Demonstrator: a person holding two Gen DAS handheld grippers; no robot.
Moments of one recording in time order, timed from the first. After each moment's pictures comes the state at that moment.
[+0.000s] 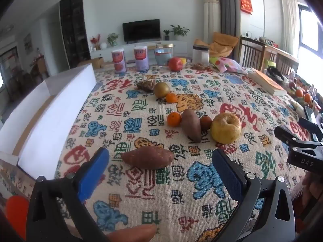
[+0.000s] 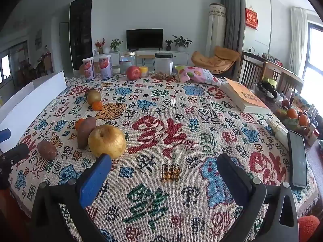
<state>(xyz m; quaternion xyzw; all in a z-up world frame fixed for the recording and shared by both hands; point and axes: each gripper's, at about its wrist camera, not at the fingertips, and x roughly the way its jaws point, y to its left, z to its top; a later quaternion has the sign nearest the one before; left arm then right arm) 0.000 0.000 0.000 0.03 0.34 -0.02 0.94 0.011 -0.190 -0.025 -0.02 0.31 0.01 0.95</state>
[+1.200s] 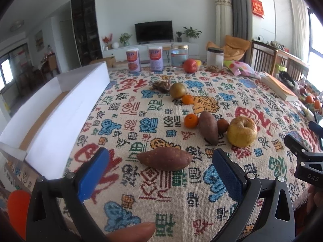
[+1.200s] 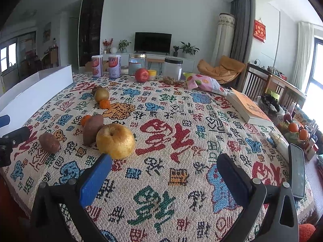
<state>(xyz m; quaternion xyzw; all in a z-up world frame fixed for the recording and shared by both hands) 0.004 0.019 -0.004 0.02 0.32 0.03 0.95 0.005 -0.171 -0.029 -0.07 0.29 0.03 0.95</state>
